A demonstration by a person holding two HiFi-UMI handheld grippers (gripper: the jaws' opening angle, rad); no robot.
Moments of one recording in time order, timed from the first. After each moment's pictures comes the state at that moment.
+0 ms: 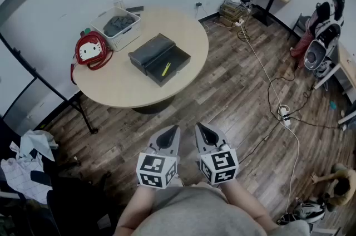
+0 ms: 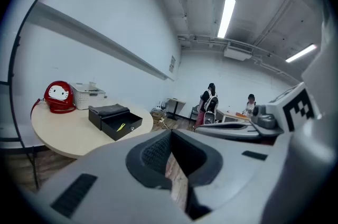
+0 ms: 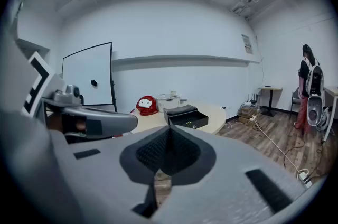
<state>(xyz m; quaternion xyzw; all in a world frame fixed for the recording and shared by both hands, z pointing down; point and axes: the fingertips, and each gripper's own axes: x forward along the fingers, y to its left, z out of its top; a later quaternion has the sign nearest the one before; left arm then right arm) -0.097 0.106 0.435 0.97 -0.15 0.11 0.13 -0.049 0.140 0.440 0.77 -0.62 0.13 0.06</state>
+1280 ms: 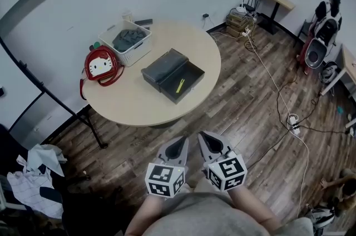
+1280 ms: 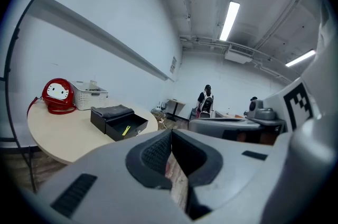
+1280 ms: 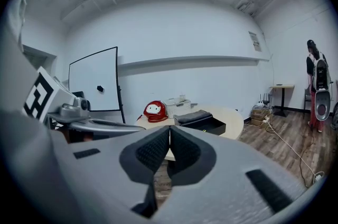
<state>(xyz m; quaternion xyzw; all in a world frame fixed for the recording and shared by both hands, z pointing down) -0.103 0.050 0.438 0.98 -0.13 0.10 0.14 -0.069 0.069 0.427 0.74 -0.66 0.12 0.04</state>
